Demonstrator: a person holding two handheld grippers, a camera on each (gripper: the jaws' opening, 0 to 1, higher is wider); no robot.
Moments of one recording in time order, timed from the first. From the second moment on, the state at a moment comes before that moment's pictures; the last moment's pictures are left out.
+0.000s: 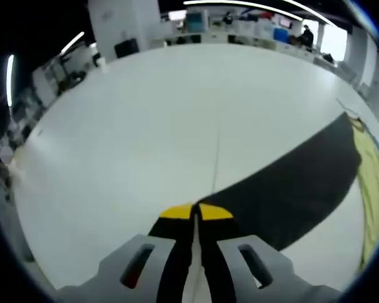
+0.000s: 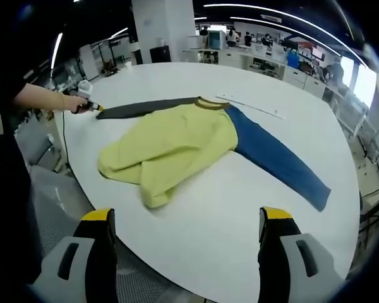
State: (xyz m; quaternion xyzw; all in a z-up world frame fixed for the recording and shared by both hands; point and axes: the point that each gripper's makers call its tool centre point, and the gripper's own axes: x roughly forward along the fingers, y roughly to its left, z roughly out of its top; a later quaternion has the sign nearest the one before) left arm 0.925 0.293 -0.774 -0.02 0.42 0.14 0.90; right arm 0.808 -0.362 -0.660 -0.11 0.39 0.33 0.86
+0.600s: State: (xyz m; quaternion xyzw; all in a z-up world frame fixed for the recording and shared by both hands) left arm 0.918 0.287 -0.759 -0.02 0.41 0.13 0.90; right arm 0.807 -0.363 -0.654 -0.11 0.38 0.33 0.86
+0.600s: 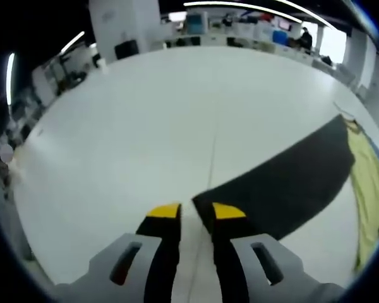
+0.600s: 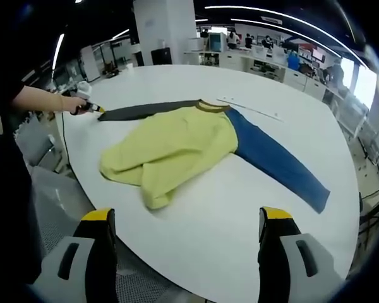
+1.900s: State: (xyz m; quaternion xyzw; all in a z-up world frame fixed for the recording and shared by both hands) left arm 0.847 0.151 -0.664 -0.07 0.35 0.00 0.93; right arm 0.800 -0.367 -0.629 -0.08 0.33 0.33 0.88
